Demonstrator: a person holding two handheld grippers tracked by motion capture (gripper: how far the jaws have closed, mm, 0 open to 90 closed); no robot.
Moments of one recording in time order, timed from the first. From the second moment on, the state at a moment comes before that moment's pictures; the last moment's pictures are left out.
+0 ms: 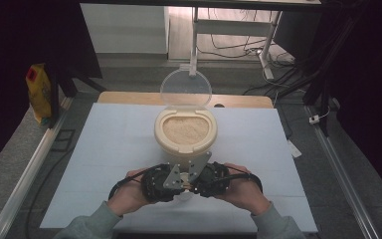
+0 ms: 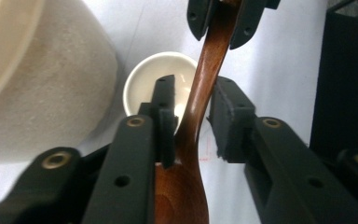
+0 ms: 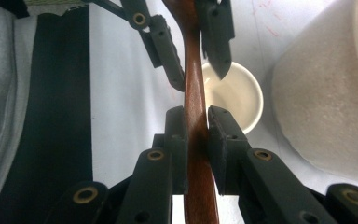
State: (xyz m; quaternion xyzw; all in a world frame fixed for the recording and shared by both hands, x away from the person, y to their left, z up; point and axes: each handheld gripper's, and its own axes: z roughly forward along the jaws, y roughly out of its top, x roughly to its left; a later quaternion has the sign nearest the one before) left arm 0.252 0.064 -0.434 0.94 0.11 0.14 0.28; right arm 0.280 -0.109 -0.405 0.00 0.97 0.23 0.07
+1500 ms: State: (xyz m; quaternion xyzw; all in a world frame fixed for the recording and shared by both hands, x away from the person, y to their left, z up) left arm 0.252 0.071 -0.435 0.90 0.18 0.22 0.32; right arm 0.276 -0.170 -0.423 0.38 0.77 0.50 0.06
